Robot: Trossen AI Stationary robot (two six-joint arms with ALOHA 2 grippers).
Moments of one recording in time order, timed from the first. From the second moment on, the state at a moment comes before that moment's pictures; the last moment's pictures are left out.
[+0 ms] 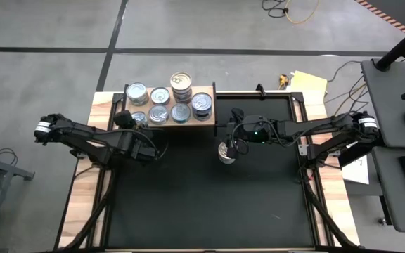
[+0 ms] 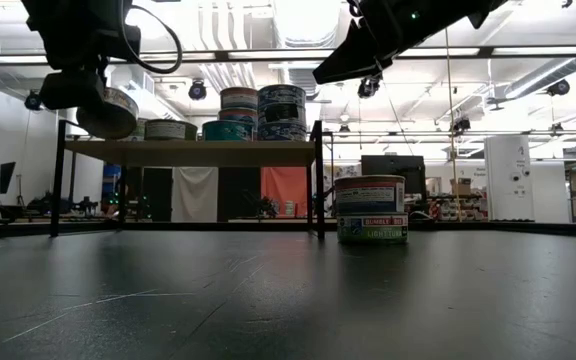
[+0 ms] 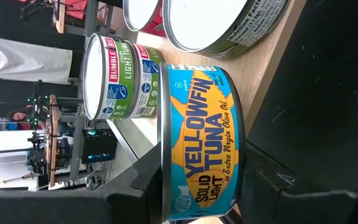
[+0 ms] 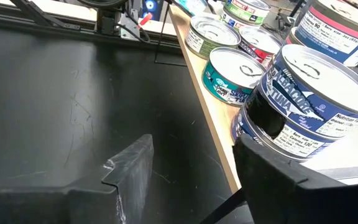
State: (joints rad) left arm -0.17 1.27 0.99 -1.57 -0.93 -0.65; right arm -0.07 1.37 0.93 0.03 0.18 -0.21
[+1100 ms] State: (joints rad) left arm -0.17 1.27 0.99 -1.51 -0.93 -0.66; right arm -0.07 1.37 0.93 0.03 0.18 -0.21
